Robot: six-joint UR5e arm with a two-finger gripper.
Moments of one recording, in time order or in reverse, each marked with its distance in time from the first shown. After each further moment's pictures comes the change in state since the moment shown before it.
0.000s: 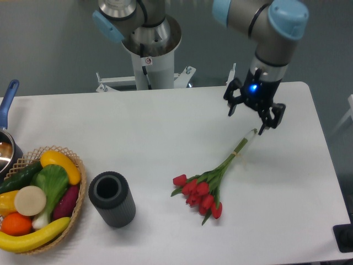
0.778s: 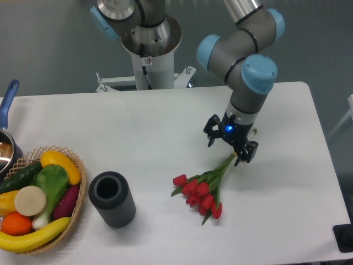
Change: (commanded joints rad) arm -0.086 -0.166 -0.008 0.030 0.000 -0.021
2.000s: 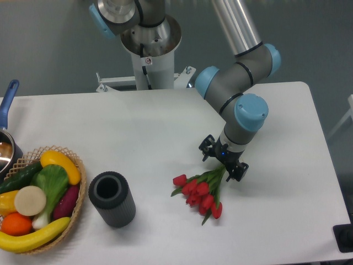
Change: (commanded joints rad) arm -0.041 -0.110 0.041 0.021 0.072 -0.041
